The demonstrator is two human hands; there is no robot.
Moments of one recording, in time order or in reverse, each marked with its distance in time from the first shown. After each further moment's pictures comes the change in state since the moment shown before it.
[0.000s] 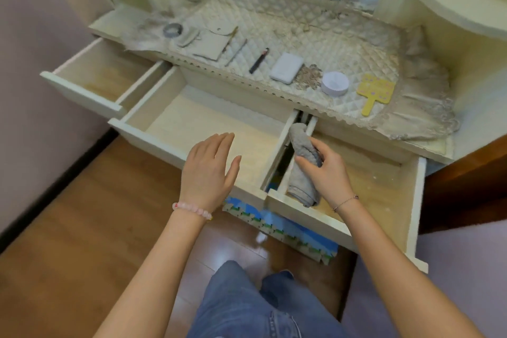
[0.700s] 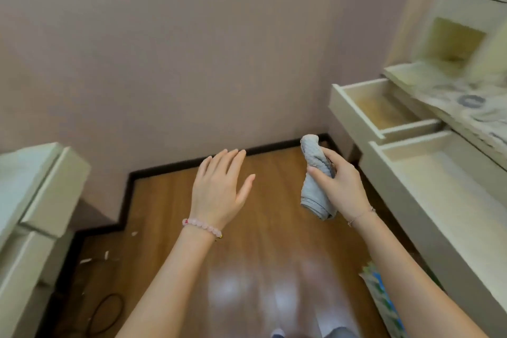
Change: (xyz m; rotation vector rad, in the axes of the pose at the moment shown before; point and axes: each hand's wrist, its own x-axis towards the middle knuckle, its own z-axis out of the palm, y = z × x) left_hand -0.318 -0.213 -0.232 0.441 0.255 -0.780; right_hand -0.148 -0.218 0.356 0.026 -0.730 -0.520
